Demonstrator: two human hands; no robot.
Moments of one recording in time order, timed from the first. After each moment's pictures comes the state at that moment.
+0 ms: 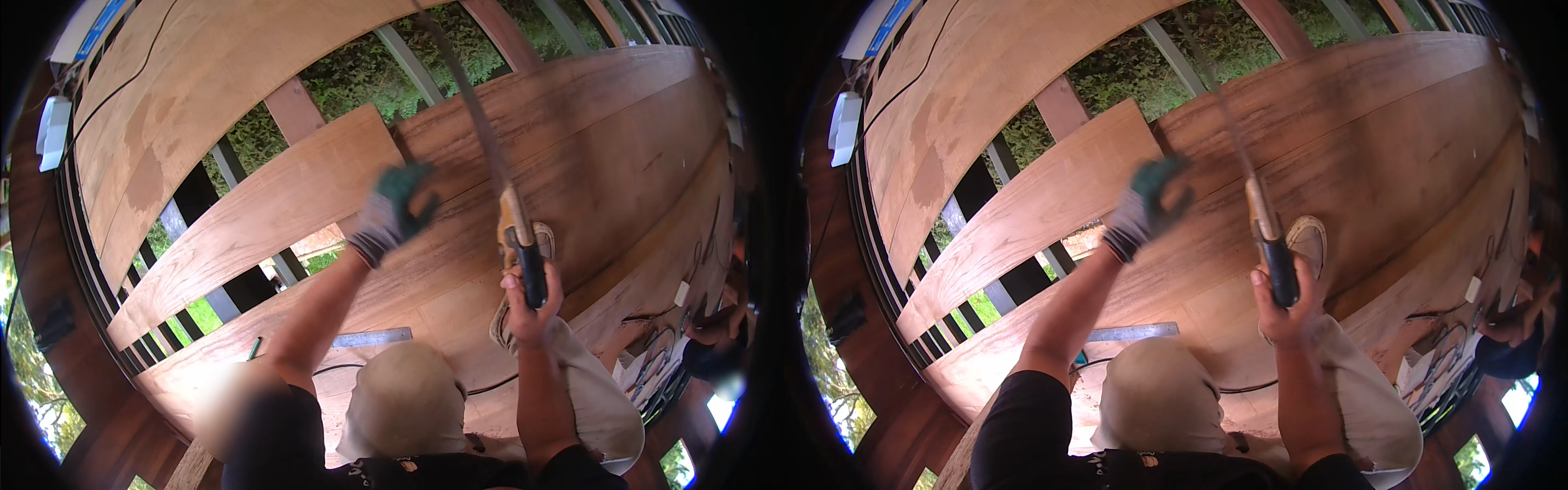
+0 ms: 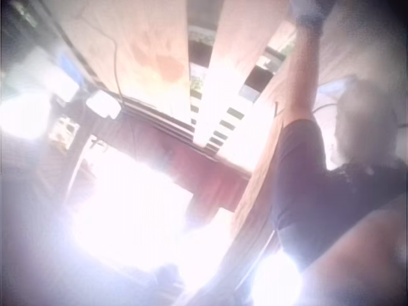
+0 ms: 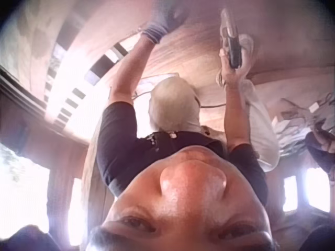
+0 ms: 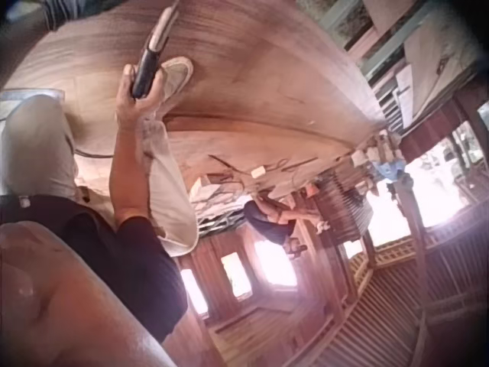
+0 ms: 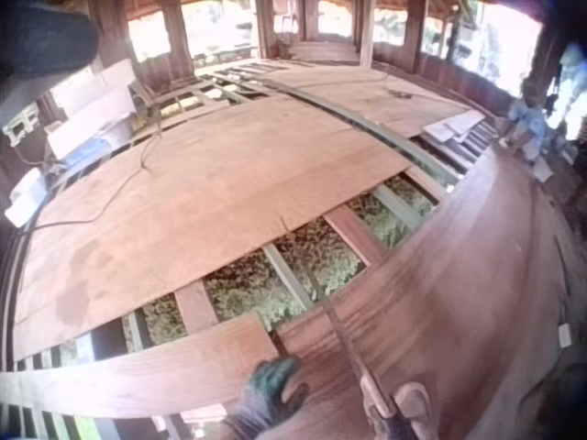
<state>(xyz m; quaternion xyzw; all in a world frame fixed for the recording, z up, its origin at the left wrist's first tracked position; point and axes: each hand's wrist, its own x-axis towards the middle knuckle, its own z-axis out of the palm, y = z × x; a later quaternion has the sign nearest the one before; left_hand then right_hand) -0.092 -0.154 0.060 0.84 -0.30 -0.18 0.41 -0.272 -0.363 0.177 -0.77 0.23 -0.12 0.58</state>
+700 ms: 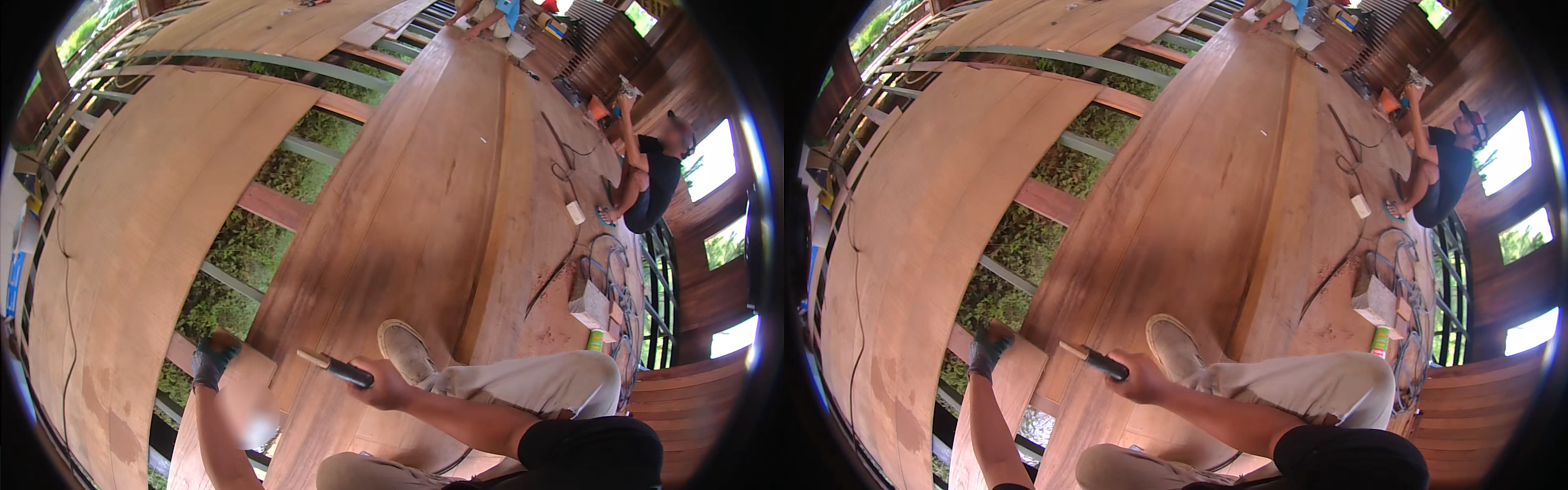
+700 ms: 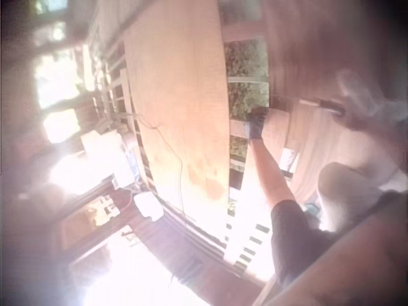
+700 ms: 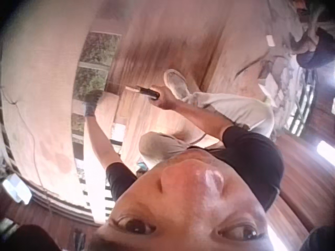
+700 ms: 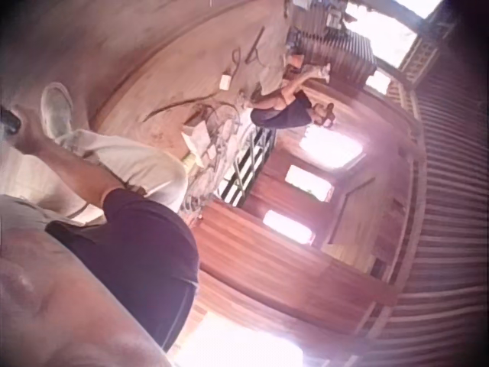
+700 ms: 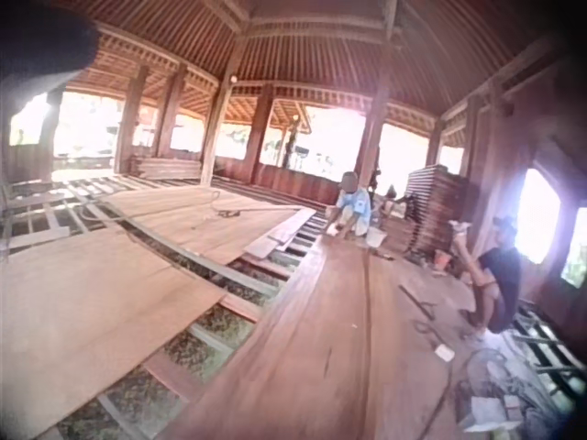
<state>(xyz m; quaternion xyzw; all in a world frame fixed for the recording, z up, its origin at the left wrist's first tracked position) 0.069 -0.084 0.058 0.96 -0.16 -0.17 0.15 -0.247 -0.375 0.186 -0.79 0.19 -0.04 0.59</state>
